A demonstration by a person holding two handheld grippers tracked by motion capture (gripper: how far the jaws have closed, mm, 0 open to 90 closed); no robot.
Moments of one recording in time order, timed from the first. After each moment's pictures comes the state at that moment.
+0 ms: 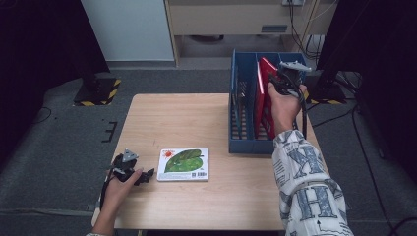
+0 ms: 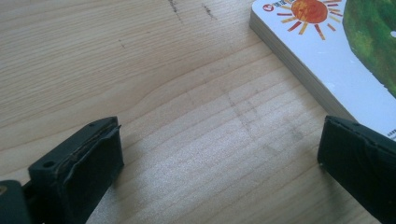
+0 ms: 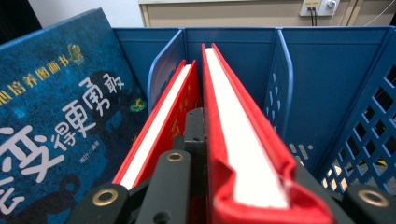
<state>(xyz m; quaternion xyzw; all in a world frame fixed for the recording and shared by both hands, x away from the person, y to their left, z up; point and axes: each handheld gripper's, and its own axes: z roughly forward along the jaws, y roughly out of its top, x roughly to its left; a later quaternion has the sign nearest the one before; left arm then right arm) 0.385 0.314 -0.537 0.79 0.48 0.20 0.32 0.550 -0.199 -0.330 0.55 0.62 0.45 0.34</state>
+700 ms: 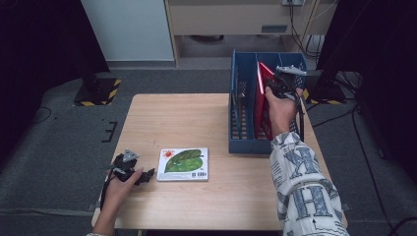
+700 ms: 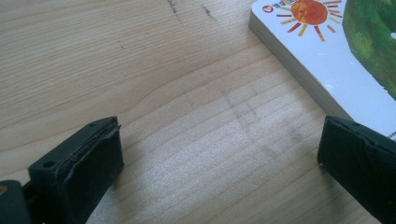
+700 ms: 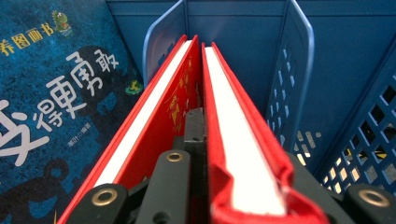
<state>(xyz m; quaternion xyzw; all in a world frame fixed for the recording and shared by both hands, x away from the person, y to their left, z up) 0.385 0.313 -0.537 0.79 0.48 0.20 0.32 0.554 -0.196 -0.347 0.55 0.63 0.44 0.33</state>
